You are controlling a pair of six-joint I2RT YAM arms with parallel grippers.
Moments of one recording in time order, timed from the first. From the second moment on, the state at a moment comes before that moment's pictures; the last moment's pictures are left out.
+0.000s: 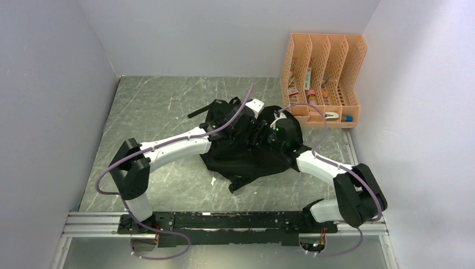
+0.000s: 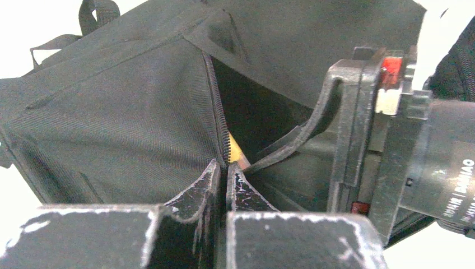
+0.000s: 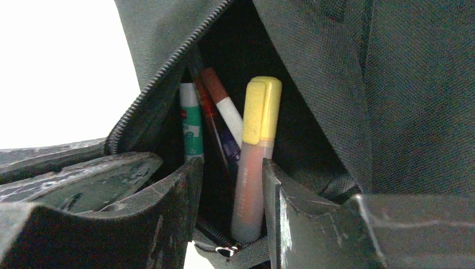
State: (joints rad) left arm -0.98 1.74 1.38 -0.27 -0.33 -0.19; right arm 0.47 1.36 0.59 0.30 -0.24 0.84
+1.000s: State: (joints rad) left arm -0.98 1.74 1.37 -0.27 -0.32 -0.20; right arm 0.47 1.22 0.64 -0.02 0.13 0.67
